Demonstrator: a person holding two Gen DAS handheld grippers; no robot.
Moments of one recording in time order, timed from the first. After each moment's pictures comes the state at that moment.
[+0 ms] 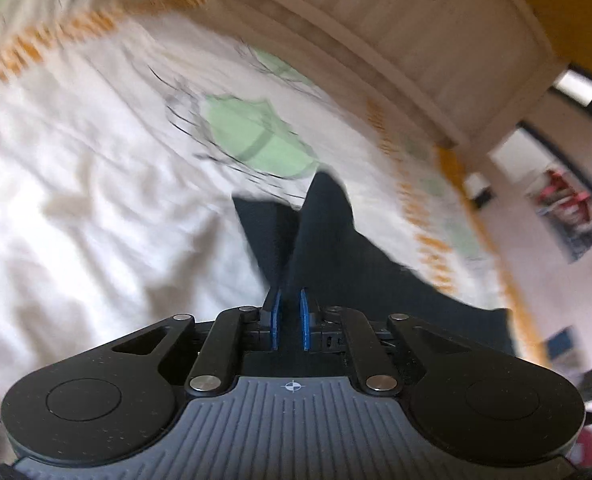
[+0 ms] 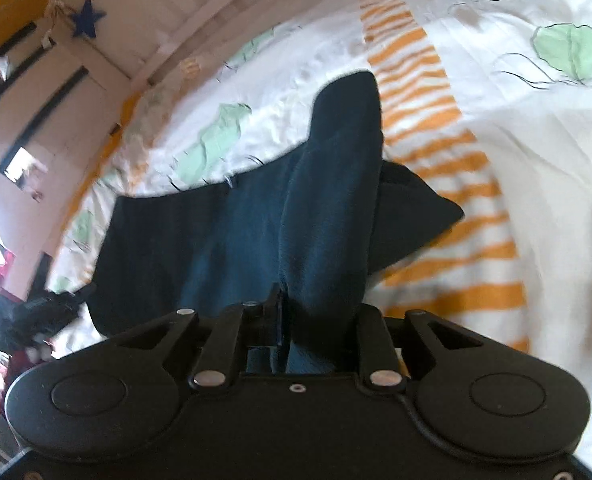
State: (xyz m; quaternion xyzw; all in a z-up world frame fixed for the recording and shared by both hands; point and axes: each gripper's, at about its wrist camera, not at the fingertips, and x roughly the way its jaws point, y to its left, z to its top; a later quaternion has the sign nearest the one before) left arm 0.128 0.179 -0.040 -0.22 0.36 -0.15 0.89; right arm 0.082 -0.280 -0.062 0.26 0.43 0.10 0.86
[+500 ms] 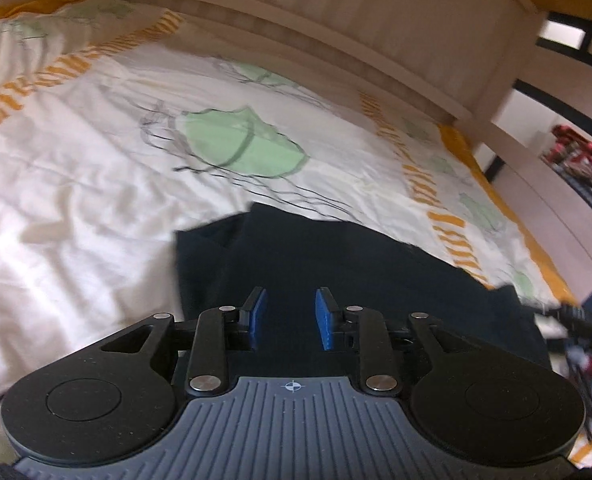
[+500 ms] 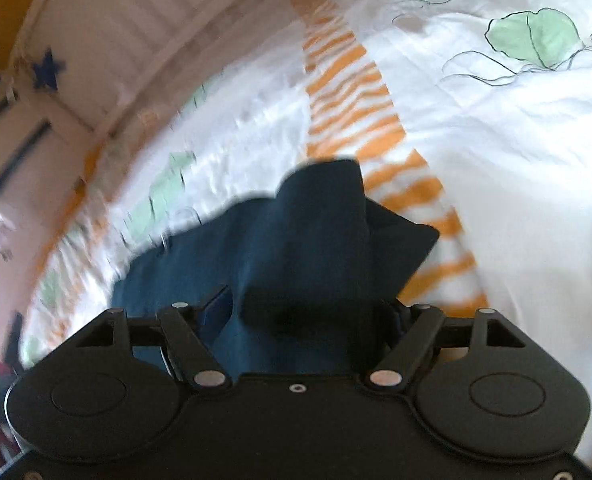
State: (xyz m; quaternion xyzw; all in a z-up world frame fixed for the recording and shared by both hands) left arm 0.119 0.124 -0.045 -0.15 0.34 -0.17 0.92; right arm 0.118 -0.311 -0.096 0.33 0.34 0.06 0.88
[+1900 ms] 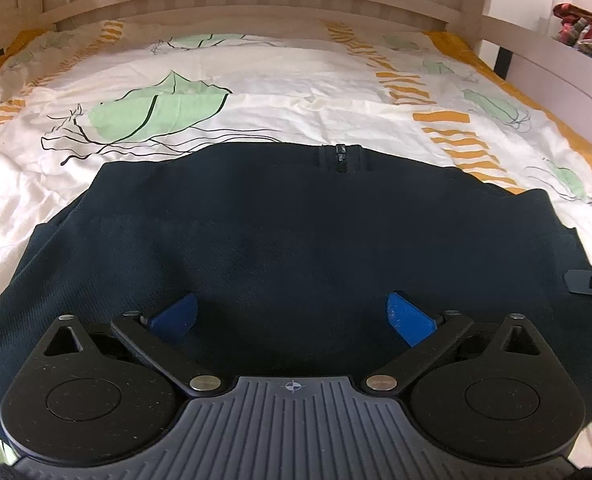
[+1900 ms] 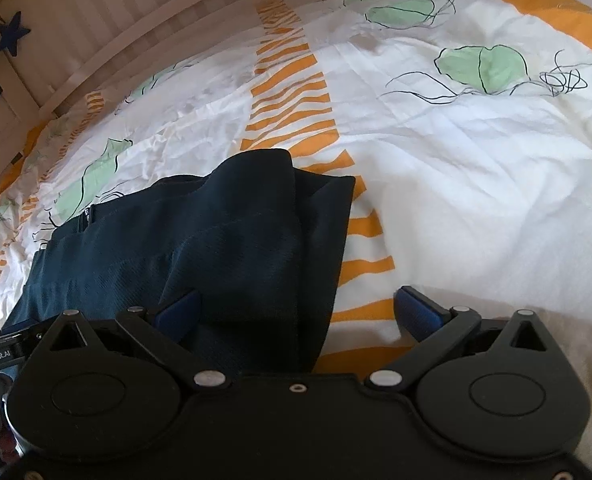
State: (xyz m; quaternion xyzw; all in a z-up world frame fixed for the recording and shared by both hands) left arm 0.140 -0.043 -0.095 0.01 0.37 -0.12 0.92; right arm 0.092 -0.294 -0.107 0.22 0.39 -0.04 0.90
